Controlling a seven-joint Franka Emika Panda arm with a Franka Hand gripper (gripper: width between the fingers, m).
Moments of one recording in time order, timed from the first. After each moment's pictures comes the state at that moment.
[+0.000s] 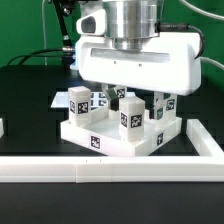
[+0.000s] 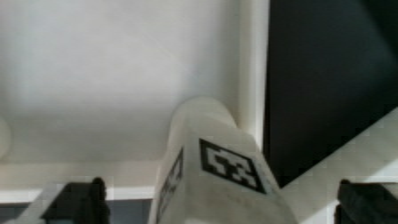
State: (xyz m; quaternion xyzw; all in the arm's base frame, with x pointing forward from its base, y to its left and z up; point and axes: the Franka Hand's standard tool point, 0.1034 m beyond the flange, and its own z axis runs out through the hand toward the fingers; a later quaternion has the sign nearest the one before) arm 0.586 0.033 0.071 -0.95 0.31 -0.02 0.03
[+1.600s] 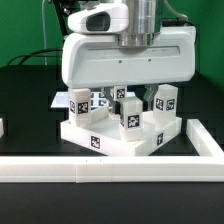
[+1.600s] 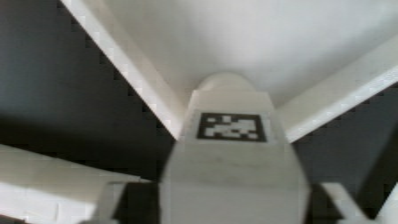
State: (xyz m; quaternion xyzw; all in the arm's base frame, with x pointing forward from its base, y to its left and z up) arm 0.593 0.025 0.077 -0.99 -0.13 -0.03 0.00
